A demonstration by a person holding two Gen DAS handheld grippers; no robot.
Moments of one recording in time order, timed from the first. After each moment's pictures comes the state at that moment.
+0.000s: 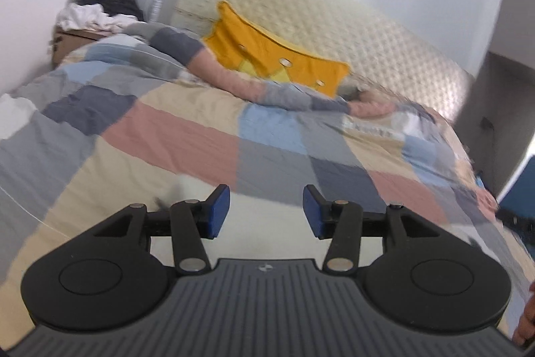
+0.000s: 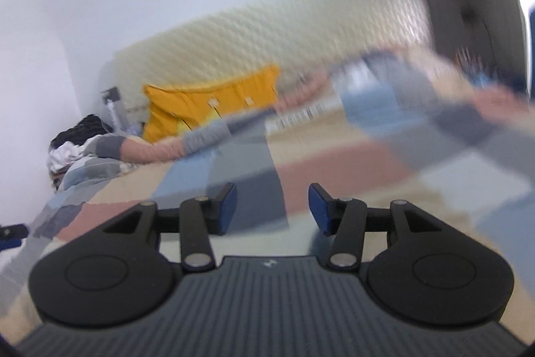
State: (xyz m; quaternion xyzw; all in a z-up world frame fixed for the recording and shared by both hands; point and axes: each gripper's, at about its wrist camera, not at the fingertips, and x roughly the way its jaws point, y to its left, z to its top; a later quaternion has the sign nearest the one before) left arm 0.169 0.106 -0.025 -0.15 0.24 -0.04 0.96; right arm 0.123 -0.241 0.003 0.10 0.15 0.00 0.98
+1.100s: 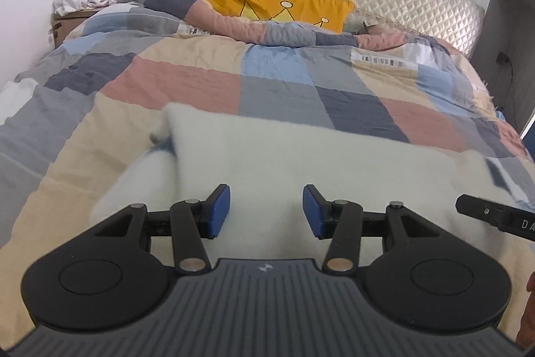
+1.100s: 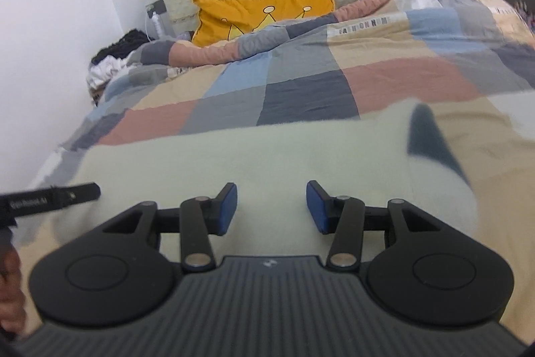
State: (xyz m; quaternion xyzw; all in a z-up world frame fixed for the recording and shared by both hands) left arm 0.150 0.064 -0.060 -0.09 0.32 -0.02 0.94; right arm 0.129 -0.192 -0.043 0.11 0.31 0.09 0.94
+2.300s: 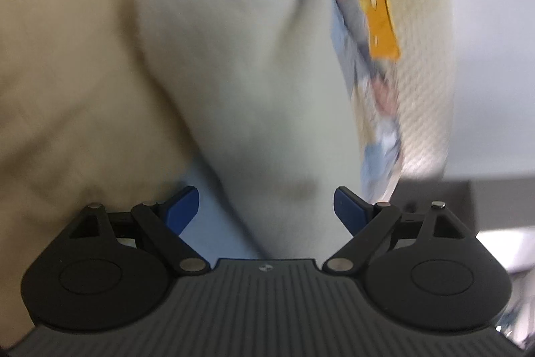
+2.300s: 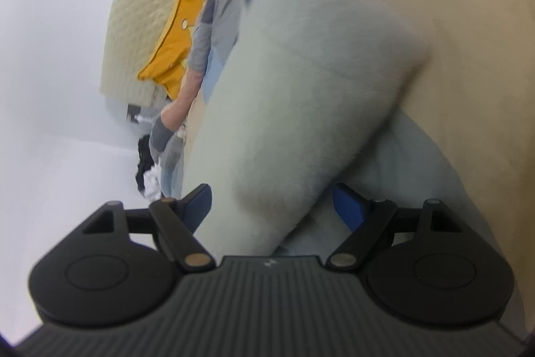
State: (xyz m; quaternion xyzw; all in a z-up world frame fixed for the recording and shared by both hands) left arm 0.123 0.146 -0.166 -0.59 0.38 -0.05 0.71; right arm 0.082 -0.253 -0.118 0.56 0.34 0.04 0.76
